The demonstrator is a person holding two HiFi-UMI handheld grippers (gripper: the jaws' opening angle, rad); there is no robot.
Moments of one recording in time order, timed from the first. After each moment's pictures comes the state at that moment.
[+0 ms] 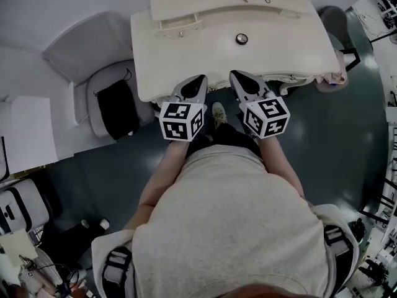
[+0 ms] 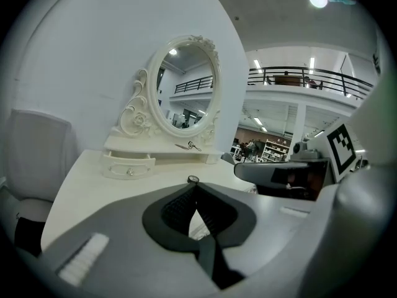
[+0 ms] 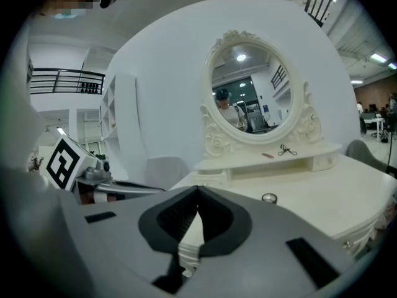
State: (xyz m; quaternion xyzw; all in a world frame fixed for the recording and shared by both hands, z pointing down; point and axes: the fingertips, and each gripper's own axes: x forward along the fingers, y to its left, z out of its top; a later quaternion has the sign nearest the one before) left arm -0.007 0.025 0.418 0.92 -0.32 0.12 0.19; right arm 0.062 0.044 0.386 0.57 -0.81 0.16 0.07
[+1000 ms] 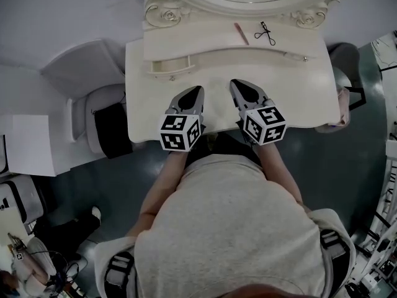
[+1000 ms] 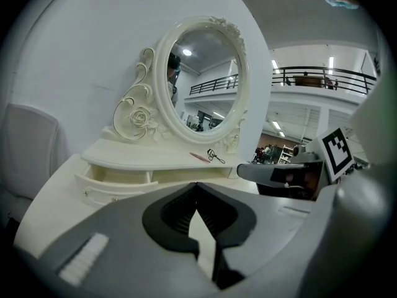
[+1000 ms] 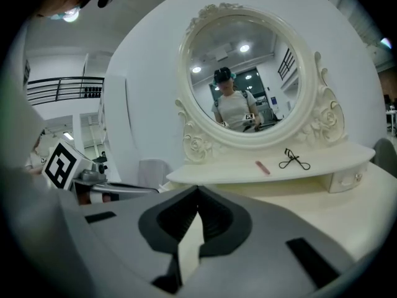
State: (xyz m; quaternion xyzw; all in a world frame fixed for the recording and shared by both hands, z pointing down) left arm 0.068 -0.115 0.425 0.89 -0.39 0.12 0.22; right arm 0.156 -0.108 0.396 0.52 -0.83 0.18 0.07
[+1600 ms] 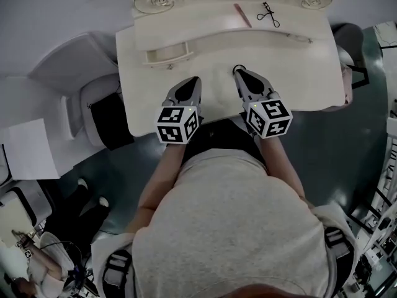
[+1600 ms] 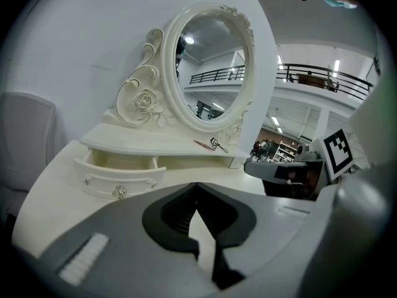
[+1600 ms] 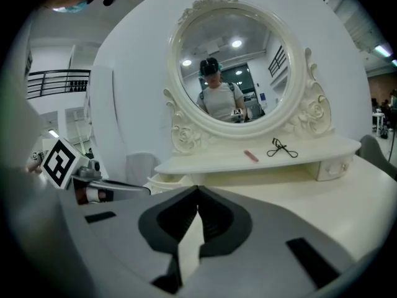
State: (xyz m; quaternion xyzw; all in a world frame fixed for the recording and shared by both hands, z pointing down) left arm 0.054 -0.124 0.454 0.88 -0.36 0.15 0.25; right arm 0.162 -0.111 0.421 0.56 -0.79 0.21 0.10
